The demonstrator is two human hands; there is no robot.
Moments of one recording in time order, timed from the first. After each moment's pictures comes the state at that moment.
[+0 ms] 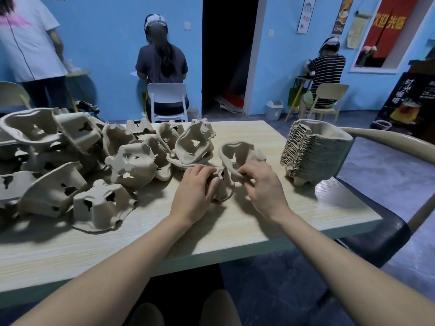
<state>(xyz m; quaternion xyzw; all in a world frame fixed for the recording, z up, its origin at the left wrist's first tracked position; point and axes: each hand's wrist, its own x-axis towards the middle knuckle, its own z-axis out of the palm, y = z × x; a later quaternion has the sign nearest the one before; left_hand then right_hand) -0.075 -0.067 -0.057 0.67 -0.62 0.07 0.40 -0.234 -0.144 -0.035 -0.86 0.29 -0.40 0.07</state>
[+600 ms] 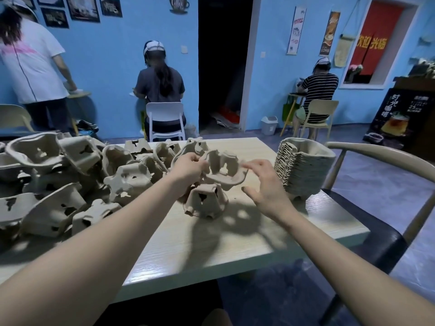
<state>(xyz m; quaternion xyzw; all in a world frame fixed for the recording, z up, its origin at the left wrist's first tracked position) -0.070 -0.095 0.038 0.70 -0.41 -0.27 0.51 -0.254 -0.154 0.002 -0.85 0.31 -0.39 0.15</state>
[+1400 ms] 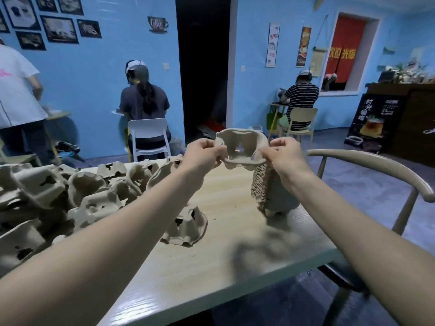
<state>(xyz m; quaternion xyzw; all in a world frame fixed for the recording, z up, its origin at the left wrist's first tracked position) -0.140 -0.138 0.102 0.58 -0.44 -0.31 0.61 -0.293 -0.198 0.095 -0.61 0.47 -0.51 0.37</state>
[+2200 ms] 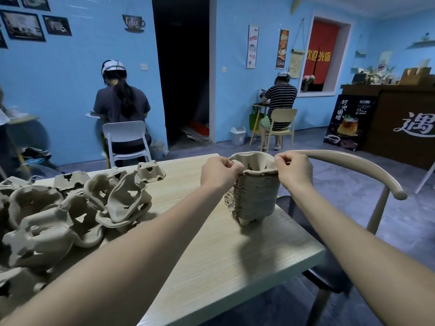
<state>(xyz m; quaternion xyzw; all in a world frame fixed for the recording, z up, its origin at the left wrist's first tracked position) -0.219 -0.204 0.073 0.66 -0.50 -0.23 0.51 -0.365 -0.250 0.072 -0.63 0.58 -0.49 0.17</state>
